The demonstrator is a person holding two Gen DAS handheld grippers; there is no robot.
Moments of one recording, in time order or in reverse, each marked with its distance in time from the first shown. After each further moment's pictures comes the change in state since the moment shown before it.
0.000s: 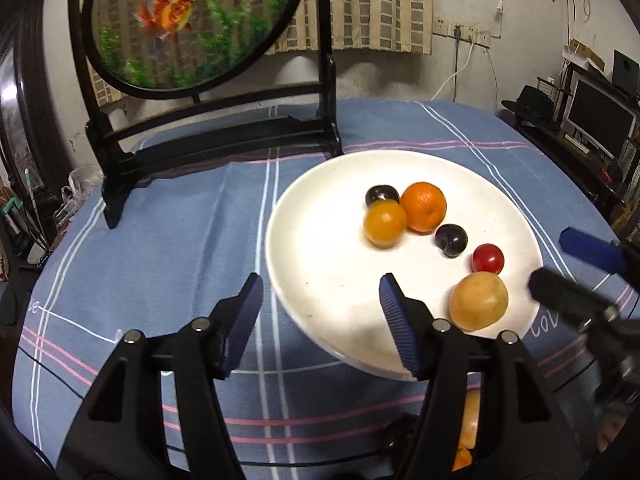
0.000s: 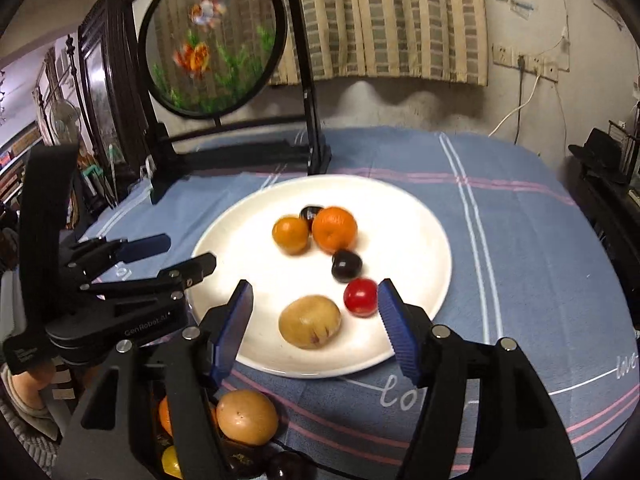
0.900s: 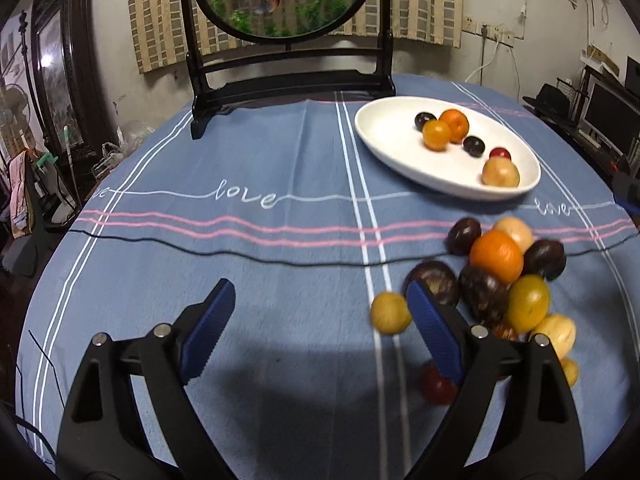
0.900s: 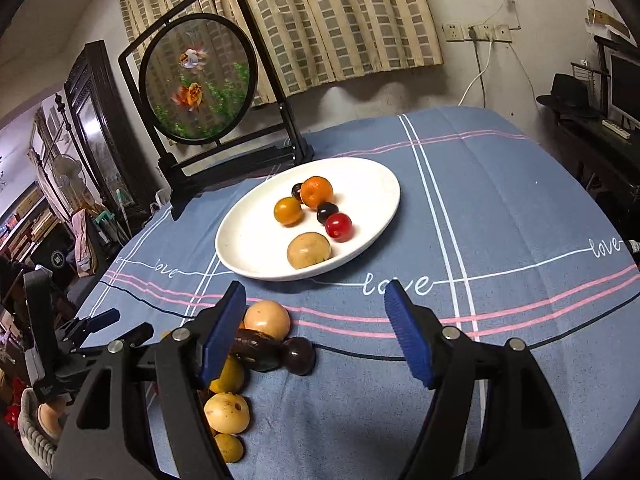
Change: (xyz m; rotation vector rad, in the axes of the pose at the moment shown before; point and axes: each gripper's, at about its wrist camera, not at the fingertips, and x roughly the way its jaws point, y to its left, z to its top) left arm -0.088 0.052 -0.123 -0.066 0.043 0.081; right arm -0.084 -0.019 -0.066 0.194 -0.034 0.035
